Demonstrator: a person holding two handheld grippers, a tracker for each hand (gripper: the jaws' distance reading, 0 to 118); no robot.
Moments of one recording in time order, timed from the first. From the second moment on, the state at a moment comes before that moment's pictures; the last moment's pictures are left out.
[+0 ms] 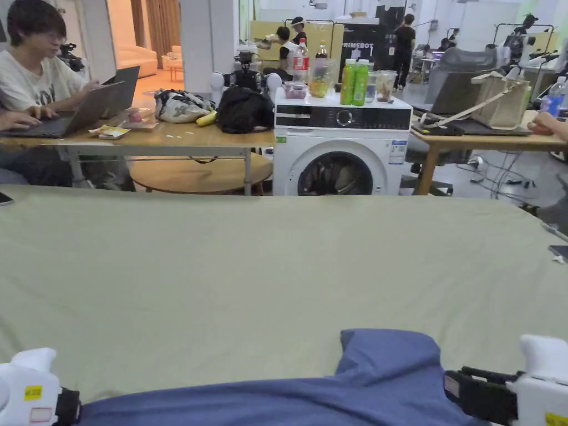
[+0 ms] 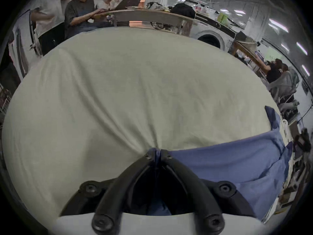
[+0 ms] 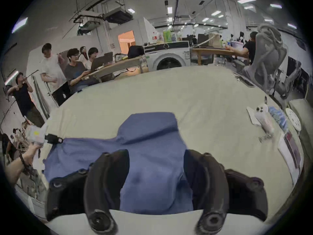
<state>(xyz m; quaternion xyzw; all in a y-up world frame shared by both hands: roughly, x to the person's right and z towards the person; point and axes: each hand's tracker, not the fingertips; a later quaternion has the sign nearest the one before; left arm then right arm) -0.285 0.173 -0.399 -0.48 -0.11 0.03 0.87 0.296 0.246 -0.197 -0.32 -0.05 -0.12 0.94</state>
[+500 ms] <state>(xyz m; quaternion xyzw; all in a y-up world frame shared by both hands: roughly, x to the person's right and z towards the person) -0.282 0.177 -0.391 -0.48 -0.11 0.02 0.87 0.304 0.186 -0.311 -0.52 -0.08 -0.05 0.85</state>
